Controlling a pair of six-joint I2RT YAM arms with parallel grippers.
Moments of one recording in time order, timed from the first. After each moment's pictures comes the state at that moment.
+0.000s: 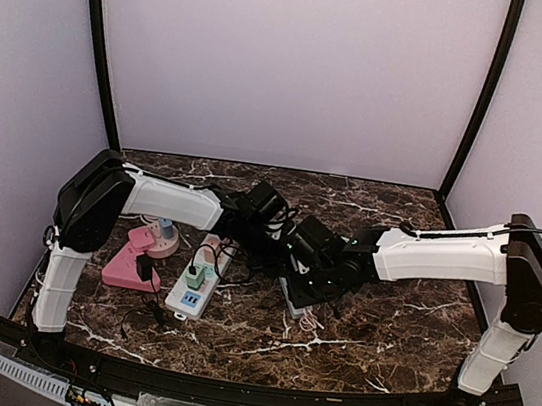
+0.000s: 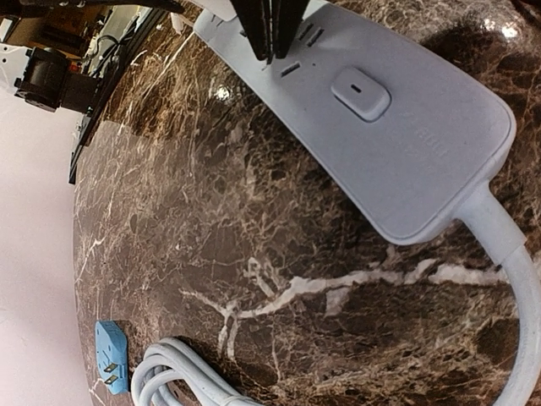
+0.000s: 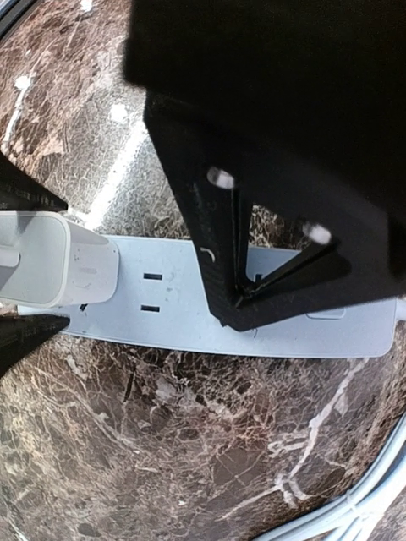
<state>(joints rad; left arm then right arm) -0.84 2.18 1.57 -0.33 0.44 -0.78 1.04 1.75 1.18 -0.60 0.18 0.56</state>
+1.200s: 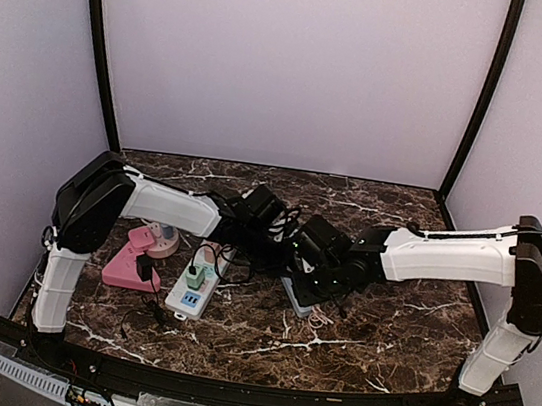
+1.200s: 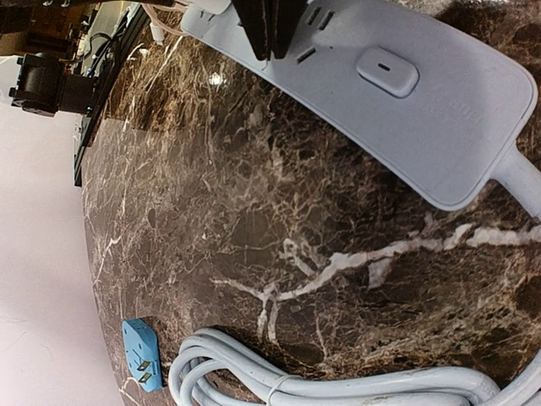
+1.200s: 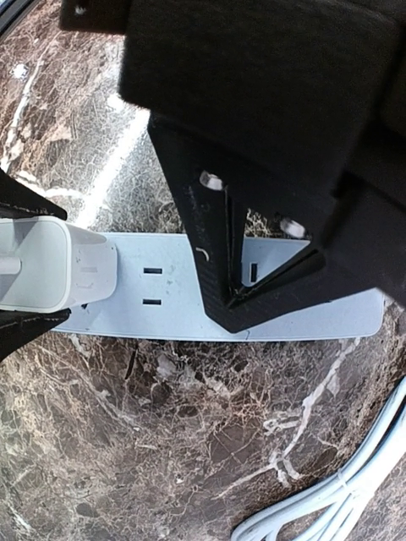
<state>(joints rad) -0.86 2.18 1.51 -0.22 0.41 -0.74 1.03 1.71 1.15 -0.60 0.21 0.52</state>
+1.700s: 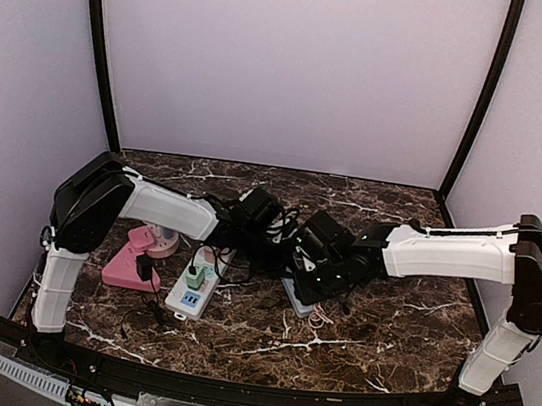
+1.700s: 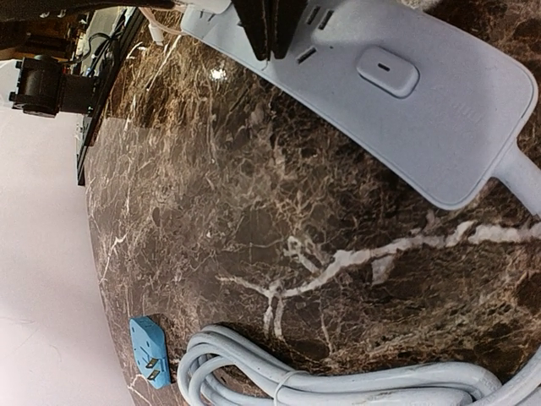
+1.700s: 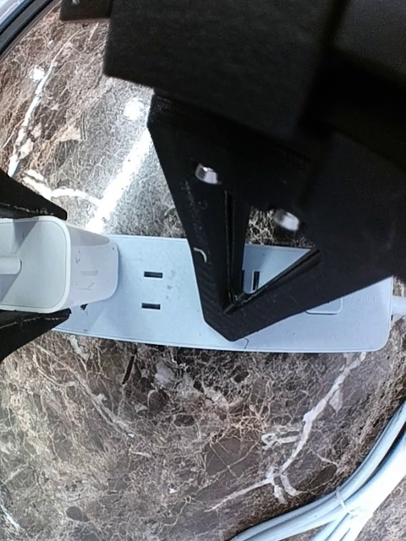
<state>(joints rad) -0.86 2.16 1.45 -0.14 0.41 -0.74 1.00 1.71 1.16 -0.60 0.13 0.47</state>
